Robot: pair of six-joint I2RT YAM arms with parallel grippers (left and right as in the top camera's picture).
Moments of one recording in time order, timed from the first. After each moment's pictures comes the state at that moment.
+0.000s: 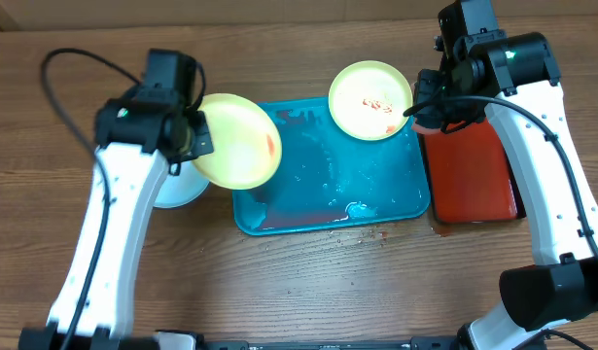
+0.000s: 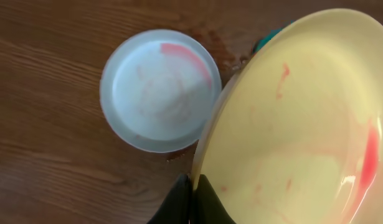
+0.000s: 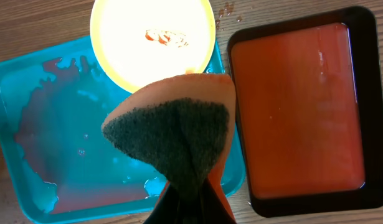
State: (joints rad) left arm -0.14 1.51 1.55 -1.21 -0.23 -0.40; right arm 0.21 1.79 1.94 -1.37 0.01 0.35
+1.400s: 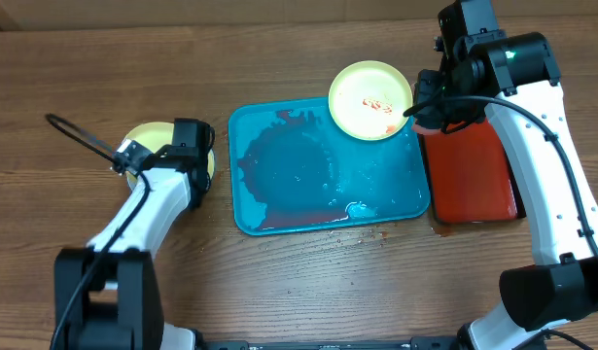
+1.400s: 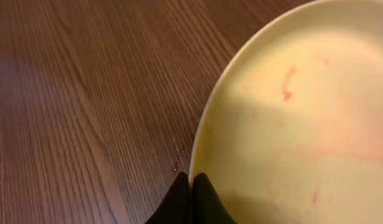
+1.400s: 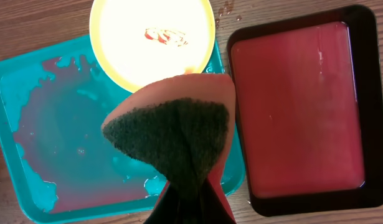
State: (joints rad) left arm -0.08 1.66 0.97 -0.69 -0.80 -1.05; right arm 0.21 1.79 1.94 -1.38 0.01 0.35
